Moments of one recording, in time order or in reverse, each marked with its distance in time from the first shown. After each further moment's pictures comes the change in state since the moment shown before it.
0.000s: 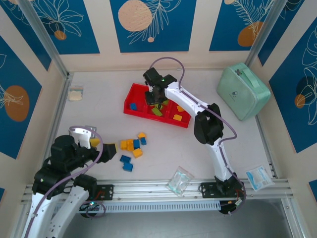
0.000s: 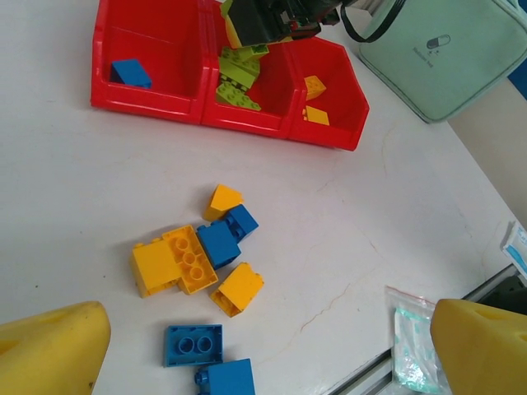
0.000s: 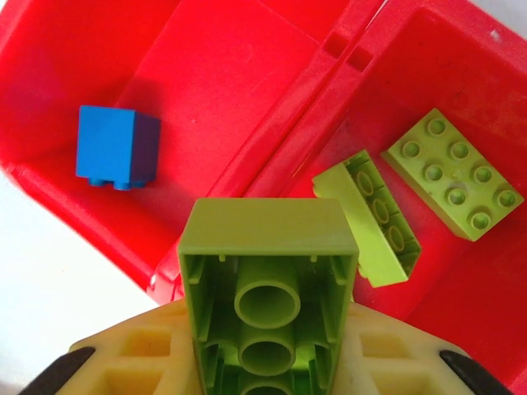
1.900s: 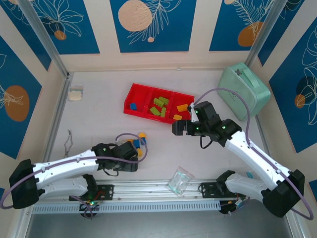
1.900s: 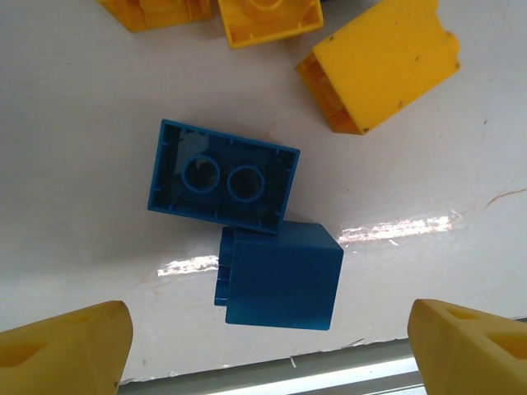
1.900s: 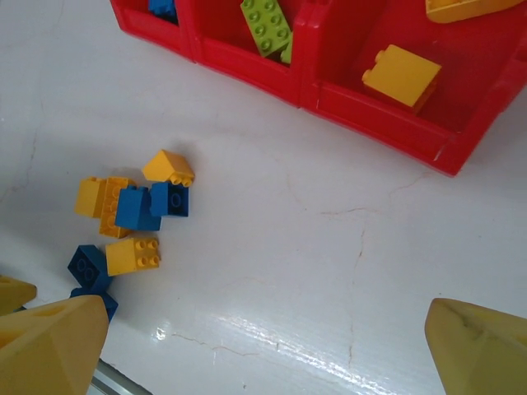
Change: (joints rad) left arm -0.756 0.690 -0.151 0.047 -0.492 -0.640; right arm -0.085 -1.217 -1.207 0.266 -0.169 0.187
